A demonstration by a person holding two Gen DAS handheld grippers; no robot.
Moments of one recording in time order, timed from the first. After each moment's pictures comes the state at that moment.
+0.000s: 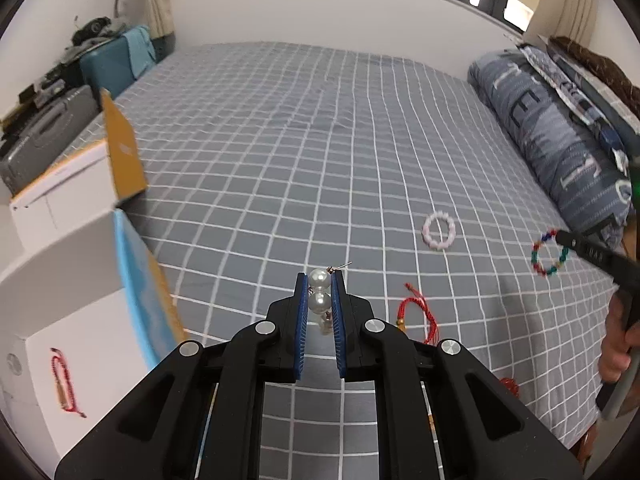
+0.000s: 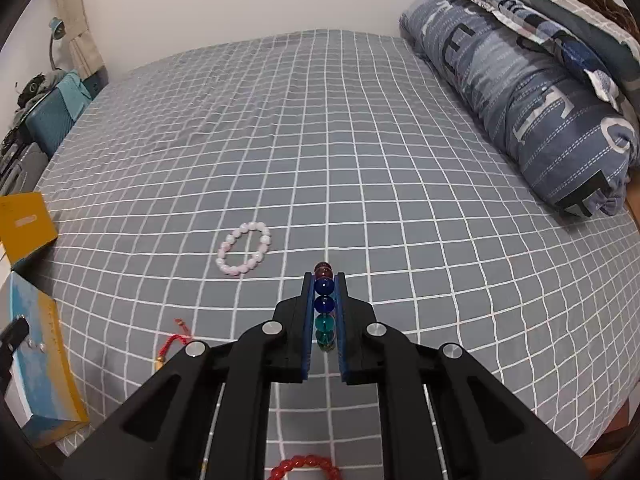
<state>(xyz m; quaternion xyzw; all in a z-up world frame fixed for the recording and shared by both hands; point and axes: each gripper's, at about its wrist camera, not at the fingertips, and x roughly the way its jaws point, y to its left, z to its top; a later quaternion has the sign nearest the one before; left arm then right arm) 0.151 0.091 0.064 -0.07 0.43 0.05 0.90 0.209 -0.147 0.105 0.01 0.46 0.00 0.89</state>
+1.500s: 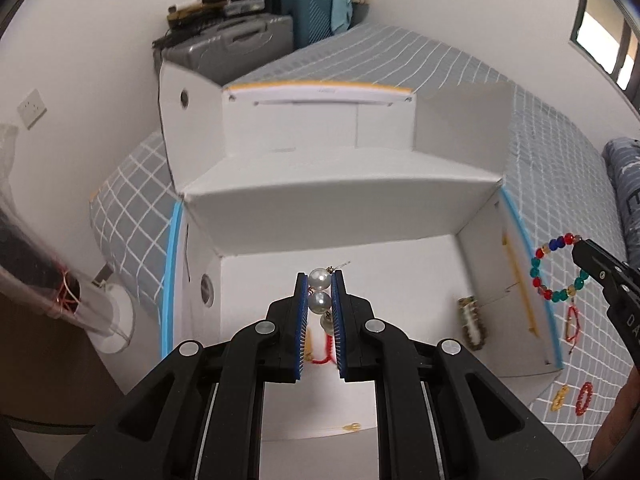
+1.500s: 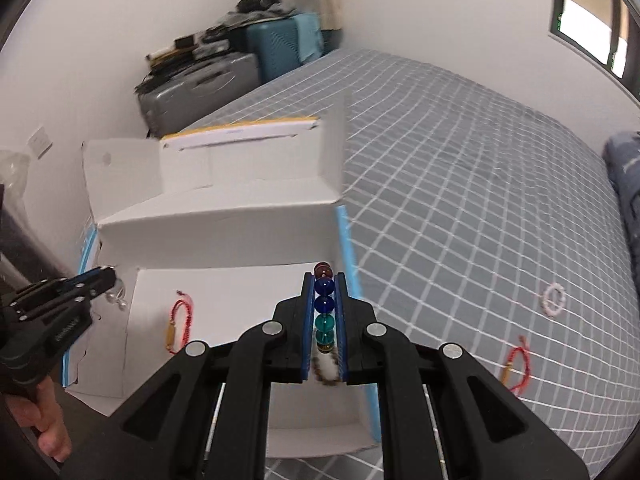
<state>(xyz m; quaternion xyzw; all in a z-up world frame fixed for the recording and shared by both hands) -0.019 0.362 0.068 -0.16 0.45 0.27 0.84 0.067 0.261 0.141 -0.13 0.41 0.28 0.86</state>
